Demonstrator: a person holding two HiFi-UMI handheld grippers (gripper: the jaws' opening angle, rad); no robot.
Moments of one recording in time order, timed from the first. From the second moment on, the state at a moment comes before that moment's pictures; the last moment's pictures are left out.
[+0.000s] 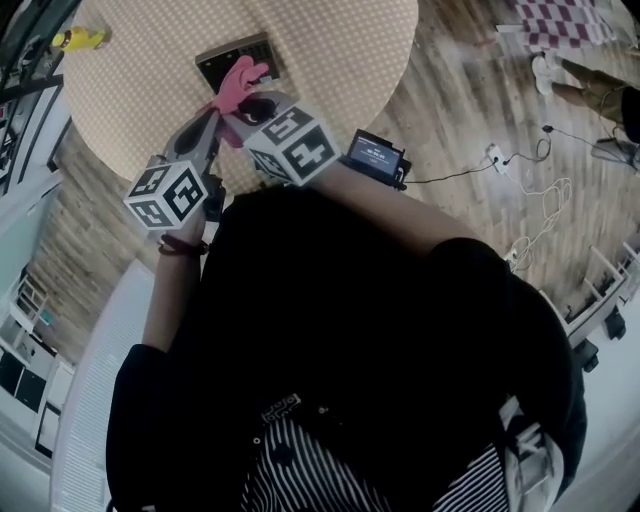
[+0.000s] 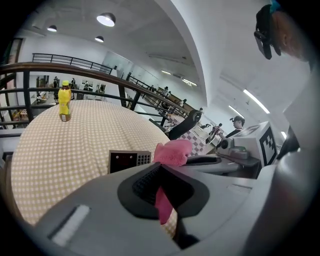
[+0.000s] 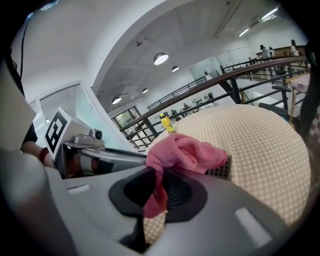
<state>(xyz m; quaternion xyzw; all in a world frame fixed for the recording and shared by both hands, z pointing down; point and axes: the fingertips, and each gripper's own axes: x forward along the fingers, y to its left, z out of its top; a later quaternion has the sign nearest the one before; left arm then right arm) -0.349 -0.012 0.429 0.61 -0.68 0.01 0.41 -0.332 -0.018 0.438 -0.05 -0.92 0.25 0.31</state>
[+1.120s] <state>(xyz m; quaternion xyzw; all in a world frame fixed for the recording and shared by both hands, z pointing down) -0.355 -0.083 0.496 0.70 -0.55 0.10 0.45 -0.322 -0.063 0.522 0.00 -0.89 0.28 0.37</state>
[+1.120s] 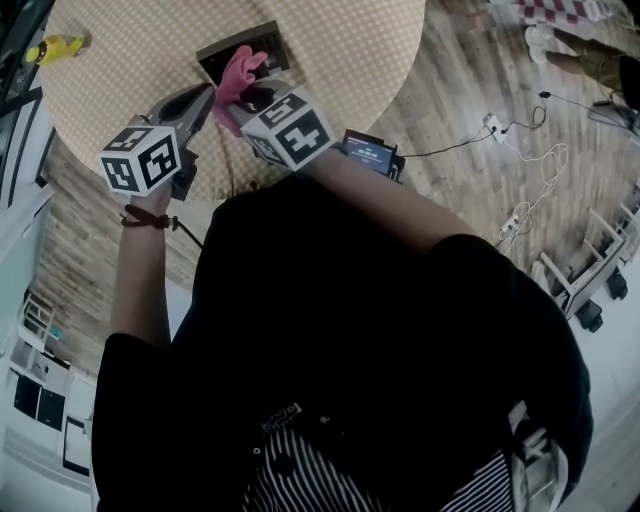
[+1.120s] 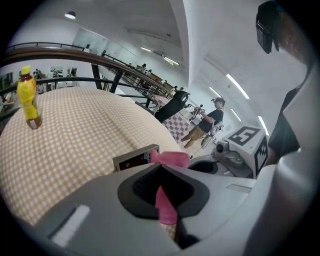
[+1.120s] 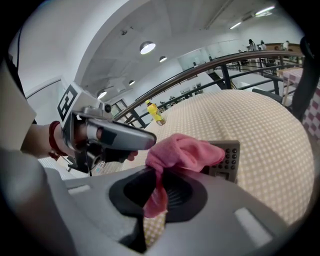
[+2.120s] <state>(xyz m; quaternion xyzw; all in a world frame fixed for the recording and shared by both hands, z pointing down) -0.363 -0.192 0.556 0.75 -0.46 0.28 0.40 -0.327 -0.083 0.566 0.03 -0.88 0.27 0.38</state>
